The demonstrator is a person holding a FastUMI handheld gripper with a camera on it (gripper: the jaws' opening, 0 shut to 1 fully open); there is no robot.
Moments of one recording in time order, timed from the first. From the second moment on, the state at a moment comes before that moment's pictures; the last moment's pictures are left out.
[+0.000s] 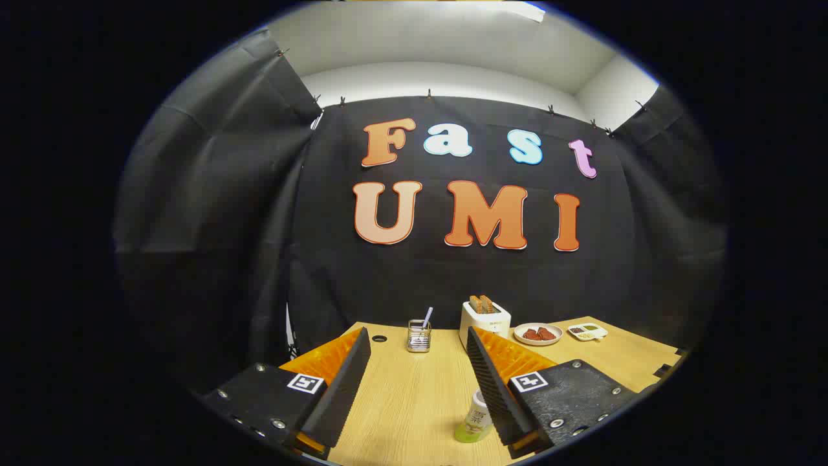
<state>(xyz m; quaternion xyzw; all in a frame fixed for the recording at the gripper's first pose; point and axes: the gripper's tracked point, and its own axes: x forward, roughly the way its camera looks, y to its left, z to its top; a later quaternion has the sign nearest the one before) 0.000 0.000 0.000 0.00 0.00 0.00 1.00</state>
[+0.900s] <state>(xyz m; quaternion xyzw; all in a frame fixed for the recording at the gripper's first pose) -0.003 -0.013 -0.001 0.00 0.02 -0.01 1.00</state>
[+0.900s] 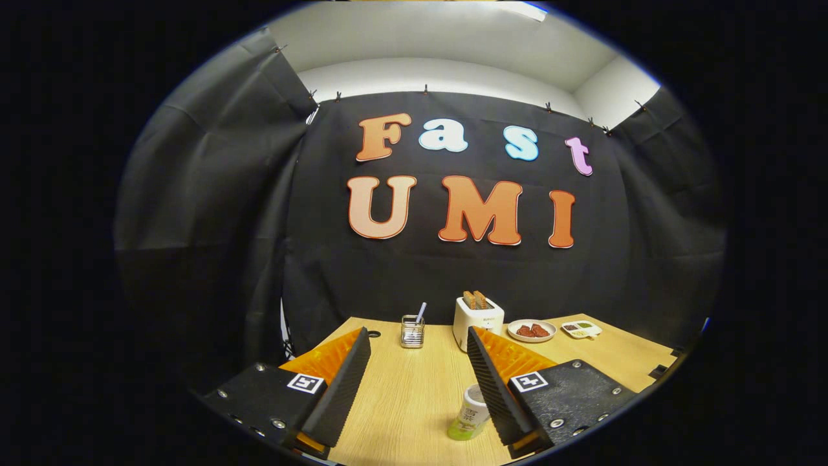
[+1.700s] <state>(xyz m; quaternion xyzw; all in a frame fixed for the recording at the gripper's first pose) -0.006 -0.041 -0.014 0.03 0.02 -0.04 1.00</state>
